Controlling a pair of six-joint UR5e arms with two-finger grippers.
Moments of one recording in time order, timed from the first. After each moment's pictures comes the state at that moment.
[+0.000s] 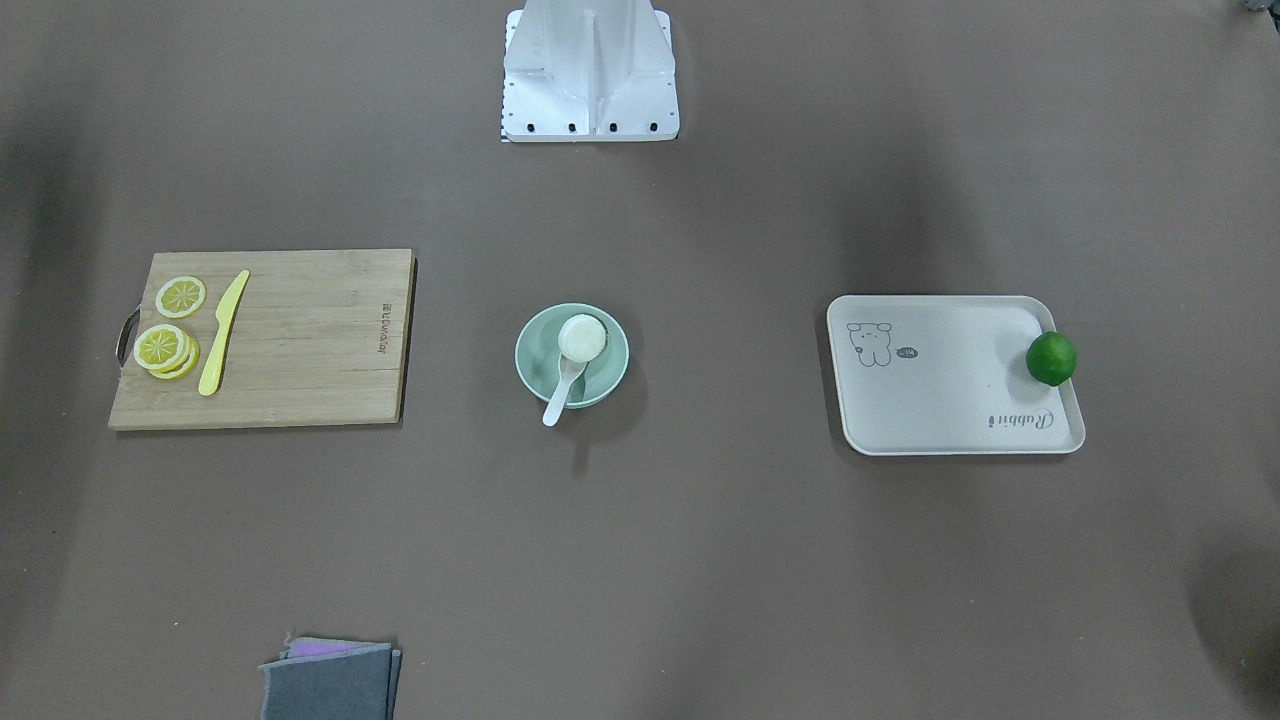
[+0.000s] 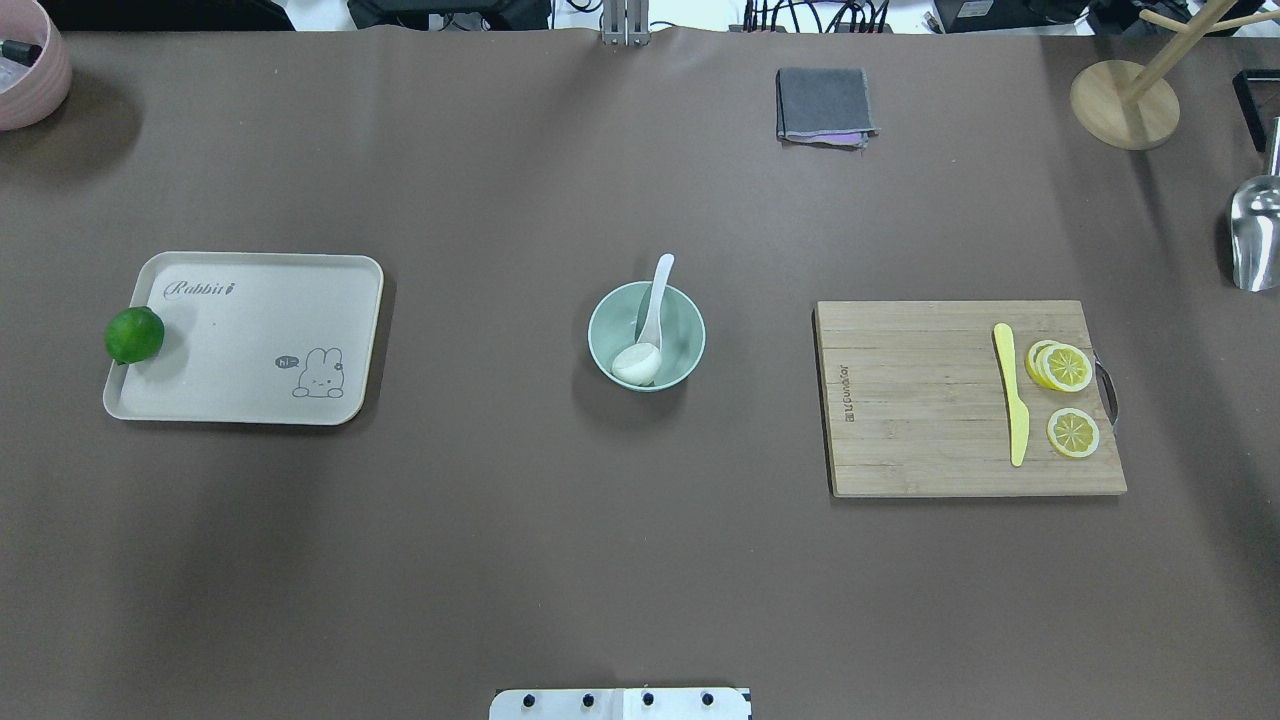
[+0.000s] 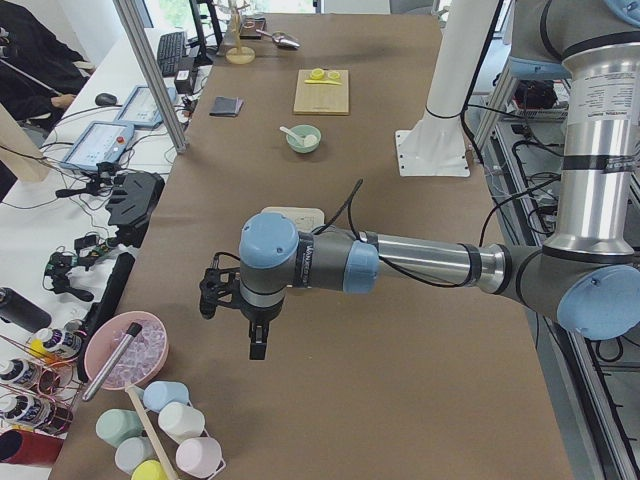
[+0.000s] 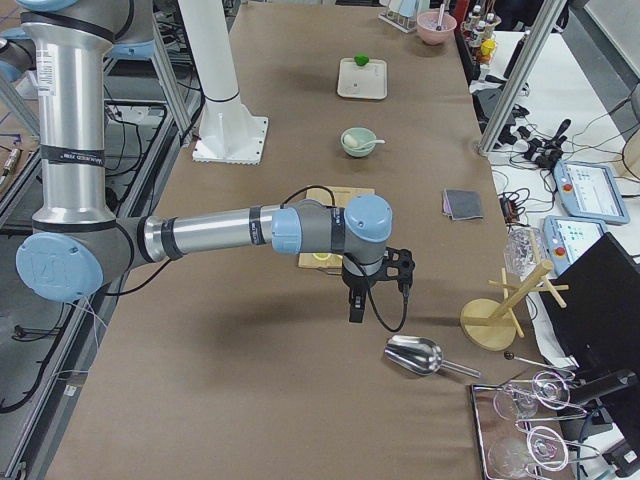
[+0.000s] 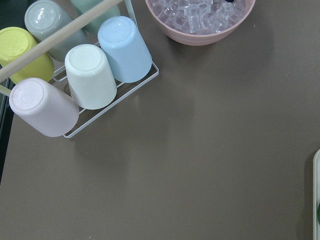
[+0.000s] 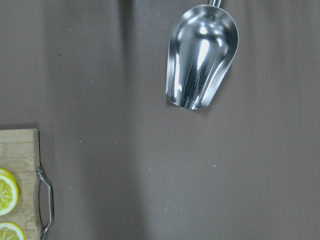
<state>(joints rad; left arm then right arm) -1.71 -1.57 -1.71 -1.60 -2.33 -0.08 1.54 -1.62 1.78 -1.68 2.33 0.11</state>
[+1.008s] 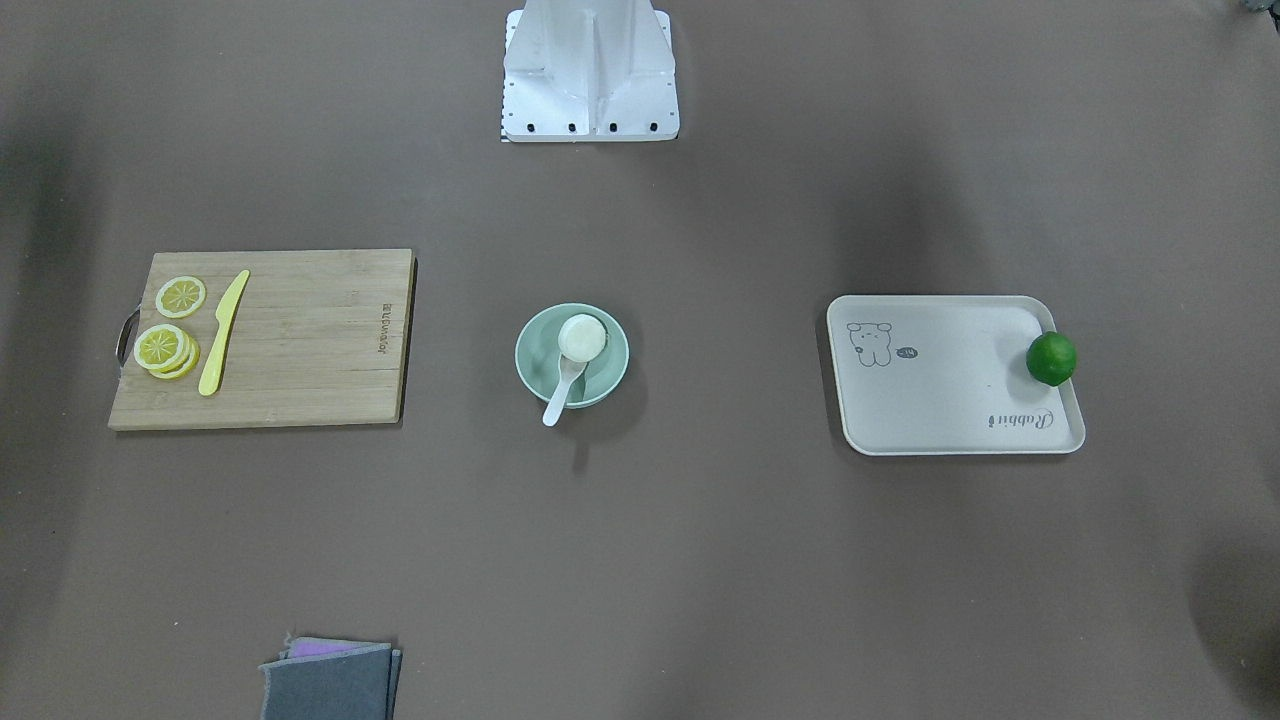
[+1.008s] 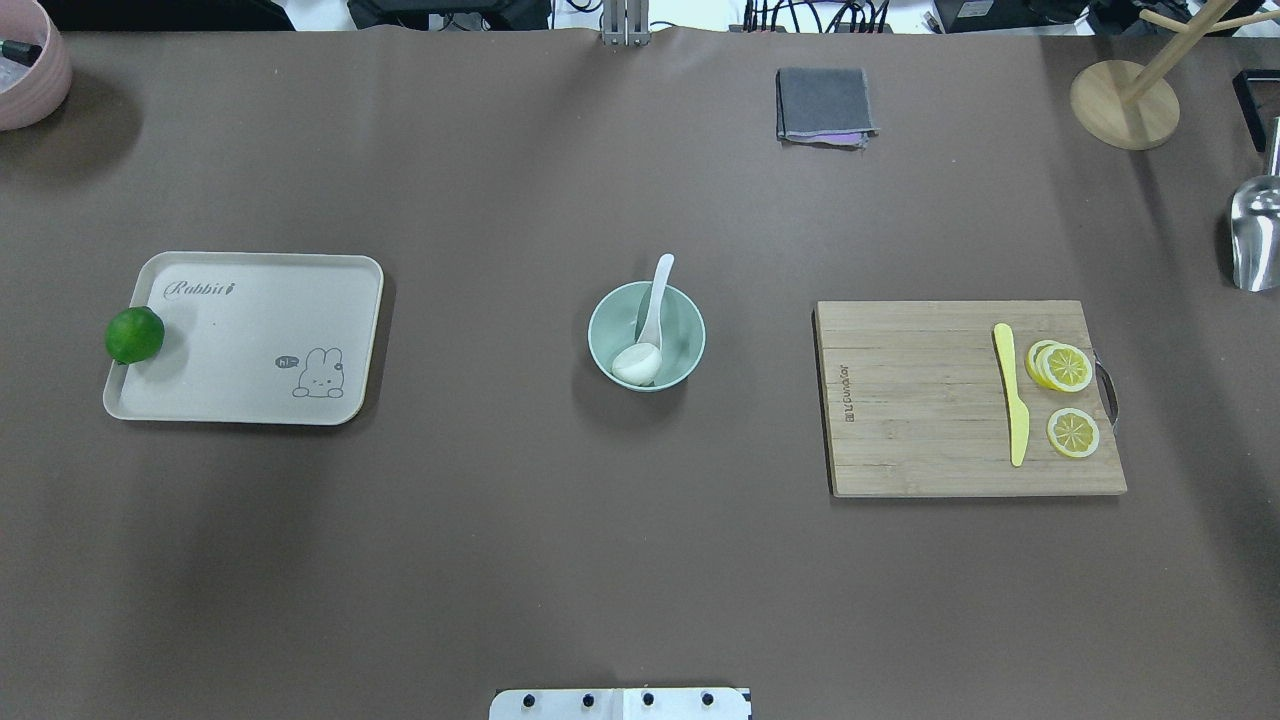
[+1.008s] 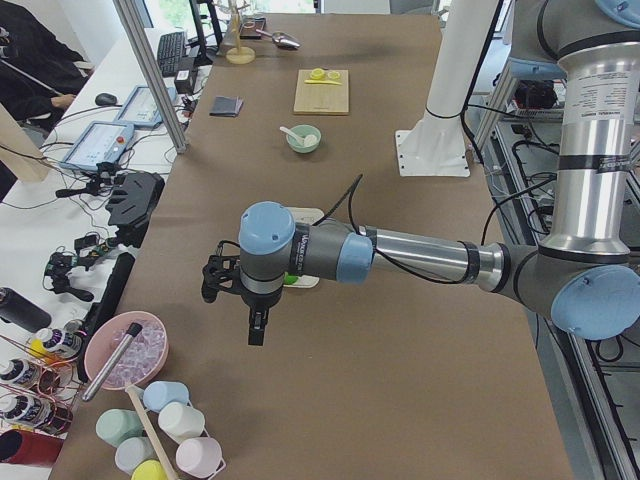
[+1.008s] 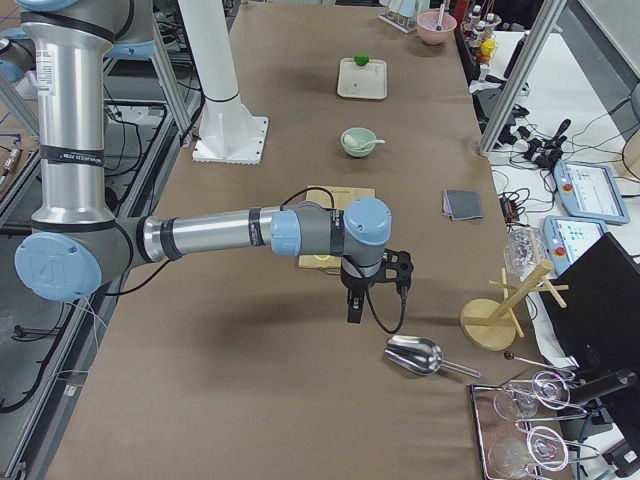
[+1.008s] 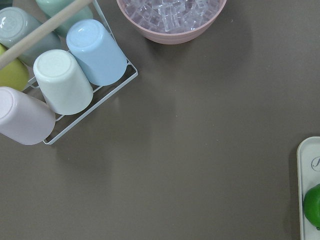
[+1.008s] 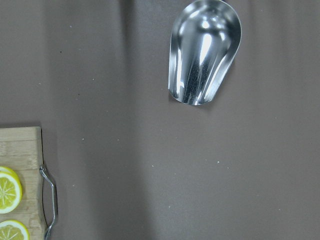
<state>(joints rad) -1.66 -1.56 -1.72 -1.60 -2.33 -0.08 1.54 -1.63 1.78 -1.68 2.35 0.11</state>
